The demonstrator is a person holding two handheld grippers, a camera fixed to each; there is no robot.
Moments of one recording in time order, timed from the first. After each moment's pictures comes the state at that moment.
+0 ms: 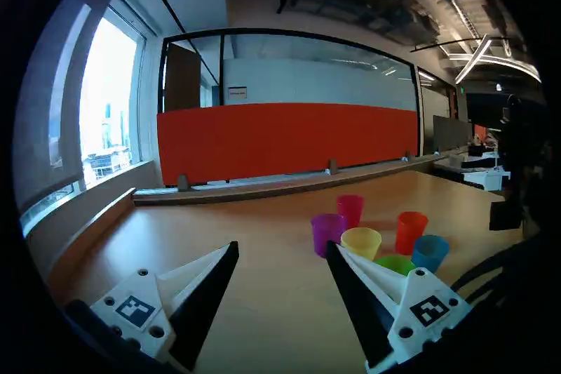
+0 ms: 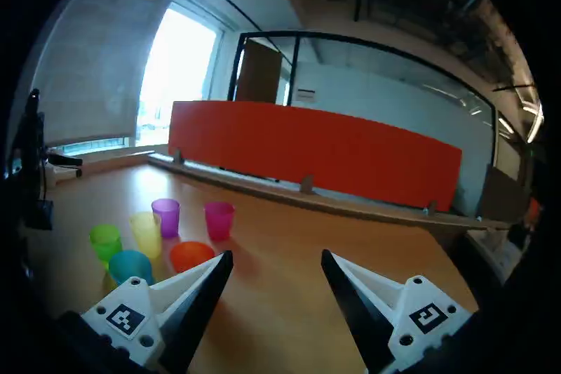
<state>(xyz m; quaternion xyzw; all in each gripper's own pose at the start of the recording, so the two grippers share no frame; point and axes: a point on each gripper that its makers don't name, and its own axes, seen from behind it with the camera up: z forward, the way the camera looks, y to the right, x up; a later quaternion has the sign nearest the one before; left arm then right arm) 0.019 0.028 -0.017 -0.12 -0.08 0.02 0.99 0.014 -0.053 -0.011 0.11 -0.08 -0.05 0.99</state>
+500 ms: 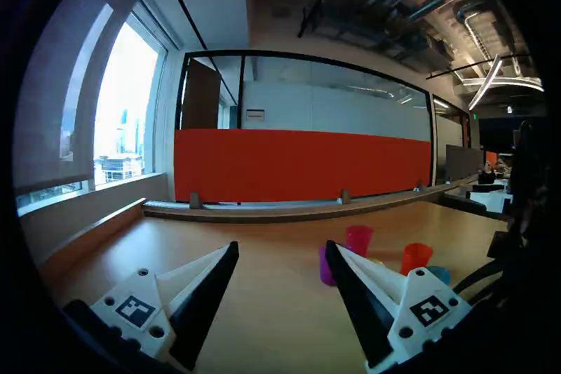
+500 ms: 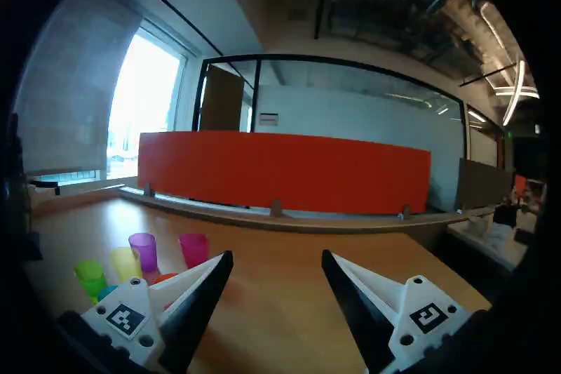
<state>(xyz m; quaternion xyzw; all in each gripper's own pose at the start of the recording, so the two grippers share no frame) 0.048 0.025 -0.016 -0.08 -0.02 -0.02 1.00 0.034 -0.034 -0.004 0.04 -0.03 -0.01 1.00</state>
